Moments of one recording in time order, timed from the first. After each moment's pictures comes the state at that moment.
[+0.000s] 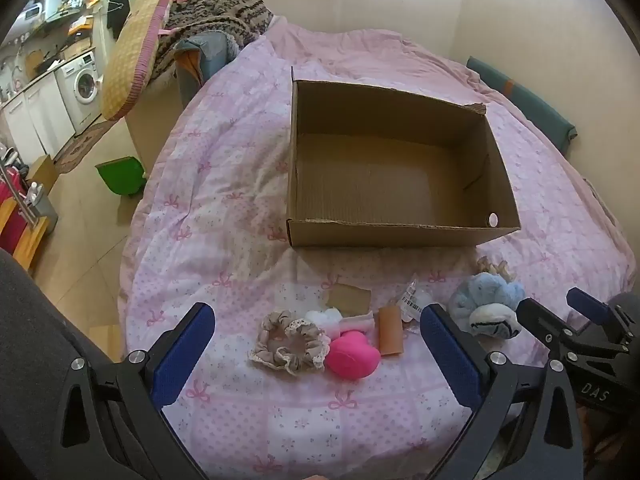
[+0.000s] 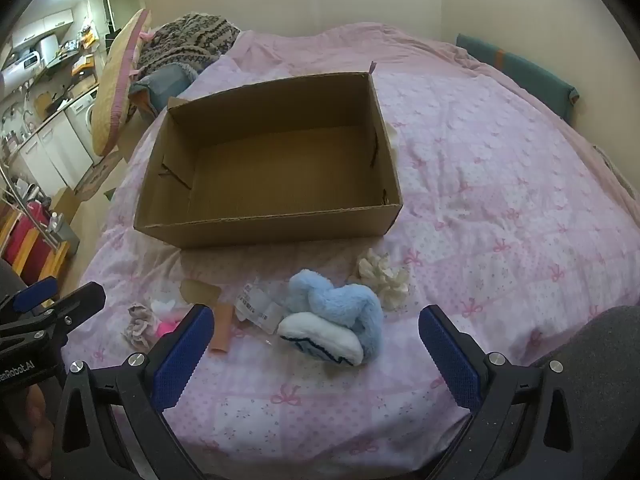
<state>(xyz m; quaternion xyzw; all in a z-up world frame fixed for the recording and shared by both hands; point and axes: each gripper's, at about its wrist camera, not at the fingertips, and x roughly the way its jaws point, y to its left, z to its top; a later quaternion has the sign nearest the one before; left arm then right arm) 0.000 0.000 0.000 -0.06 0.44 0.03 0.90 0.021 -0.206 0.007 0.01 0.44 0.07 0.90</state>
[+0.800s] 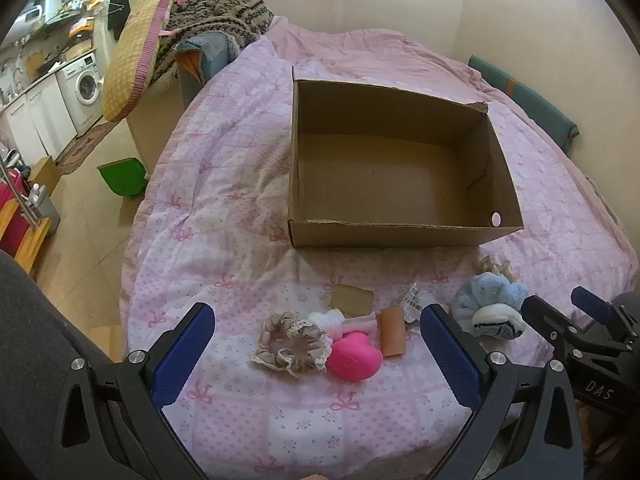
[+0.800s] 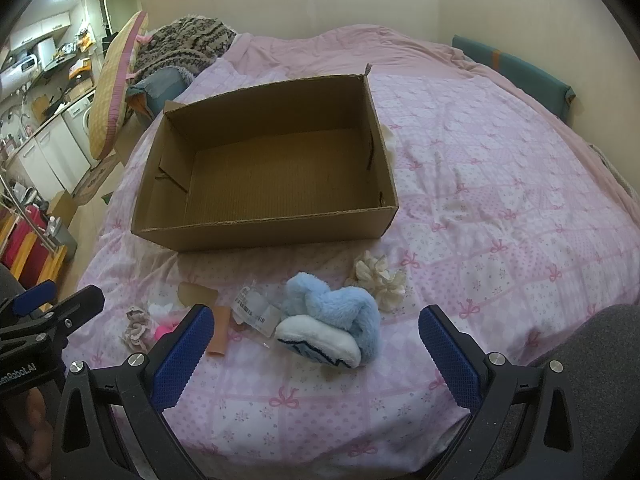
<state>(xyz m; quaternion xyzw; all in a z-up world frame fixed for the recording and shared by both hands) 0.000 0.000 0.001 -0.06 0.43 0.03 0.90 0.022 -0.207 0.009 0.01 0.43 0.07 0.90</state>
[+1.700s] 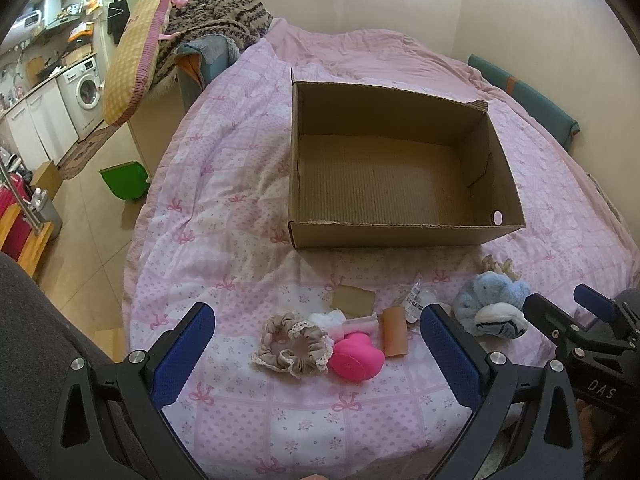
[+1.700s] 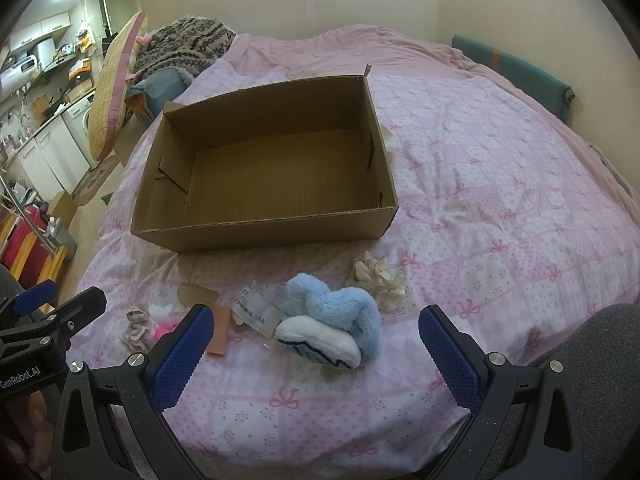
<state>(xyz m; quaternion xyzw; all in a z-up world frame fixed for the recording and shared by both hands) 0.001 0.004 0.003 -0.05 0.43 0.04 0.90 0.021 -0.207 0.008 0.01 0.43 0.07 0.90</state>
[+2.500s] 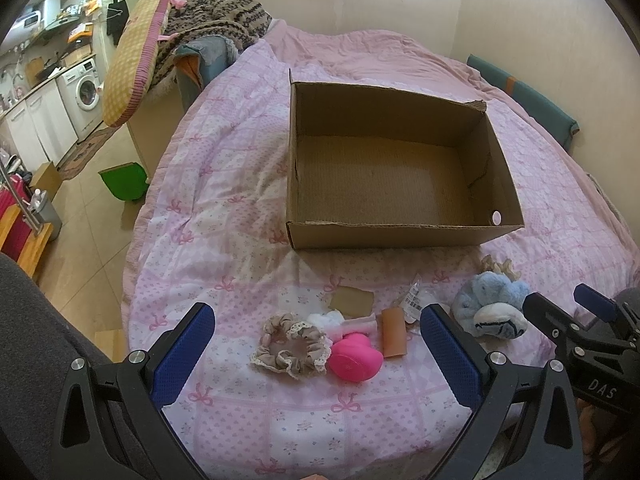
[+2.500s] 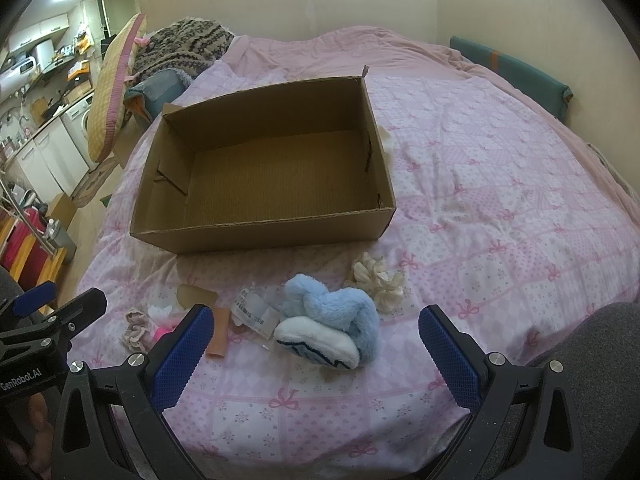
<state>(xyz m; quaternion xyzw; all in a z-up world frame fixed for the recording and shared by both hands) 0.002 0.004 0.005 -0.05 0.43 0.04 0.90 0.021 -0.207 0.011 0.01 0.43 0.06 0.90</state>
